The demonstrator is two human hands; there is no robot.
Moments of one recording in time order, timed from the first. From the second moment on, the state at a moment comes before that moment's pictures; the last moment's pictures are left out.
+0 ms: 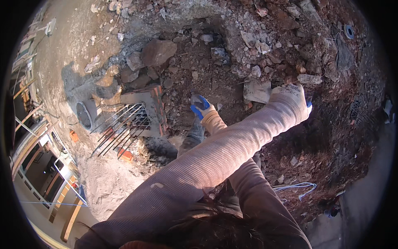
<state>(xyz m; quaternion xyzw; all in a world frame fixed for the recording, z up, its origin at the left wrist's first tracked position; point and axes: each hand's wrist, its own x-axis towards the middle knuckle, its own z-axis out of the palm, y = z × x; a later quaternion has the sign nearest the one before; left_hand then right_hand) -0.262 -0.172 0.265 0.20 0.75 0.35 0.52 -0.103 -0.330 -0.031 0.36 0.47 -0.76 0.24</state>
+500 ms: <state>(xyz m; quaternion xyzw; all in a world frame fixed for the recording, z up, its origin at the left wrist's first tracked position) -0.044 -0.198 0.194 0.23 0.77 0.35 0.48 -0.007 0.007 -0.063 0.68 0.01 -0.73 0.05</state>
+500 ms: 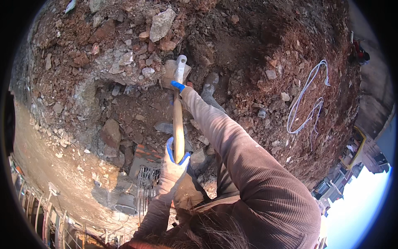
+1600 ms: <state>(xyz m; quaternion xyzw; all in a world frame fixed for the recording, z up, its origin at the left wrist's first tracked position) 0.045 0.139 0.062 -0.07 0.55 0.39 0.73 0.086 0.429 -0.105 0.80 0.41 -0.41 0.14</state>
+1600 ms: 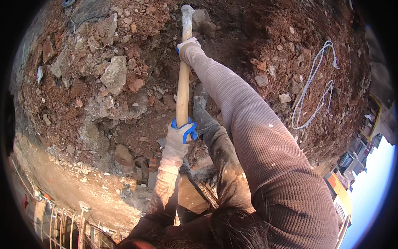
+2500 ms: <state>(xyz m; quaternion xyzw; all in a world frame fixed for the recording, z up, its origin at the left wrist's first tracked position) -0.146 -0.430 0.031 0.16 0.65 0.31 0.68 -0.022 -0.128 -0.154 0.80 0.44 -0.40 -0.05</state>
